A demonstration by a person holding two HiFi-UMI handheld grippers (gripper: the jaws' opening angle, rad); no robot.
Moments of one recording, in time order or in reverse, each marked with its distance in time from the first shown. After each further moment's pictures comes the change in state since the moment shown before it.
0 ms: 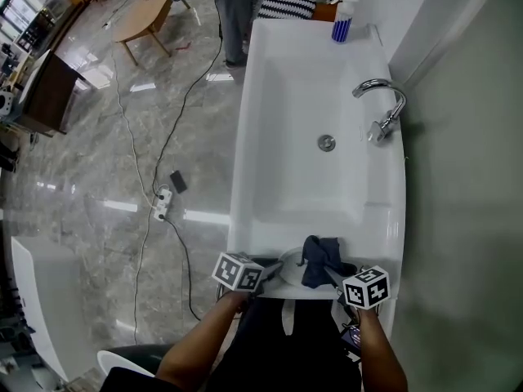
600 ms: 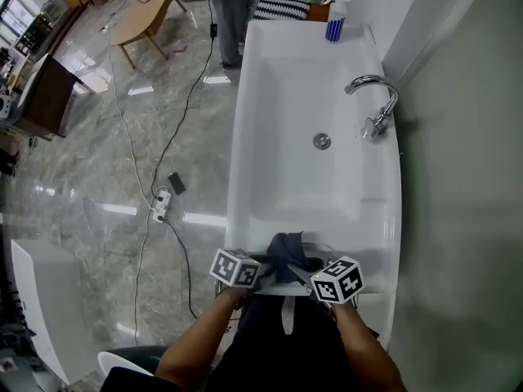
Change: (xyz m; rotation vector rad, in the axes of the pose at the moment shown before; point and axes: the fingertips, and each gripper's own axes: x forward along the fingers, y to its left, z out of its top) left arm 0.001 -0.001 -0.001 0.001 -0.002 0.010; right arm 0.034 0.087 0.034 -0.077 -0.026 0.217
